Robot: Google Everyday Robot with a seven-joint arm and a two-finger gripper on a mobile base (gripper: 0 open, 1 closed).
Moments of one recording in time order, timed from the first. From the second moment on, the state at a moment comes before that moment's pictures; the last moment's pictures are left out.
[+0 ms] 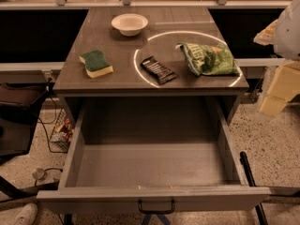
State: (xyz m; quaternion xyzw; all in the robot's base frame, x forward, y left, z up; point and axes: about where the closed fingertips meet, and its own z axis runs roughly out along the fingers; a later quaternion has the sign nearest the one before) arm 0.438 -0.216 0.979 -0.60 0.78 -0.04 0.16
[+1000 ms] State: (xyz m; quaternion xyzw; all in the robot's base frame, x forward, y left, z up) arm 0.442 -0.219 0.972 -0.56 0.80 0.00 0.24
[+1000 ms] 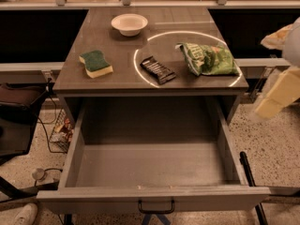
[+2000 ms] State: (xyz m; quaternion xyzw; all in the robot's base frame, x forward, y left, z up) arm 0.516 -0.150 0.975 -0.49 0.73 0.08 0.48
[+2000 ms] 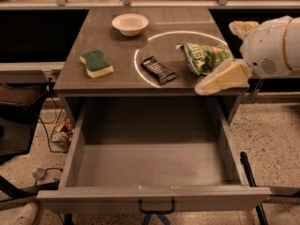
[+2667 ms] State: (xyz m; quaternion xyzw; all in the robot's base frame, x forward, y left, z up) arm 0.559 -0.084 0.960 -0.43 0.68 0.17 0.57
